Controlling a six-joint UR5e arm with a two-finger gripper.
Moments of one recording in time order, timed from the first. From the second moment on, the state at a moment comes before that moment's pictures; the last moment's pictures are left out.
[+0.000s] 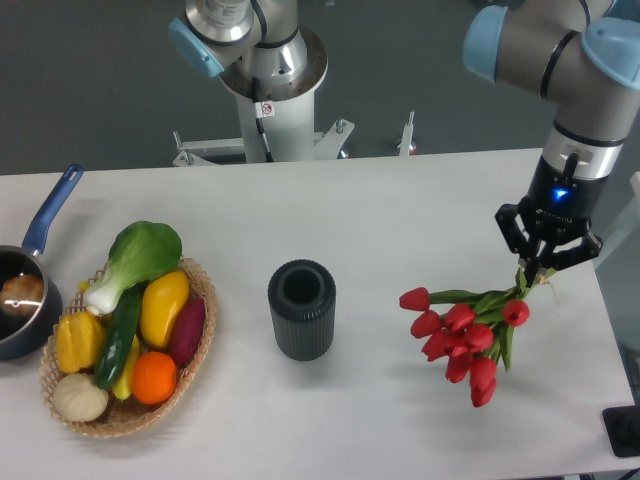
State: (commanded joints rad) arm 2.84 -1.96 -1.39 -1.14 1.21 1.38
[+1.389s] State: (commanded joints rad) arm 2.72 -1.97 -1.52 -1.12 1.37 1.27
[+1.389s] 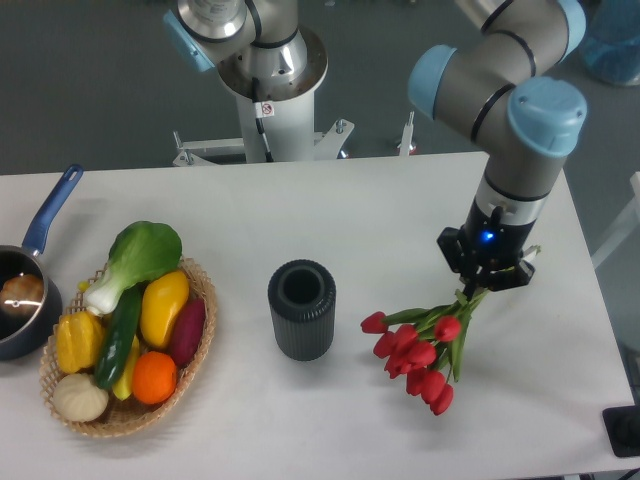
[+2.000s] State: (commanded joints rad) arm 2.72 -1.97 -1.56 -1.09 1.37 1.28
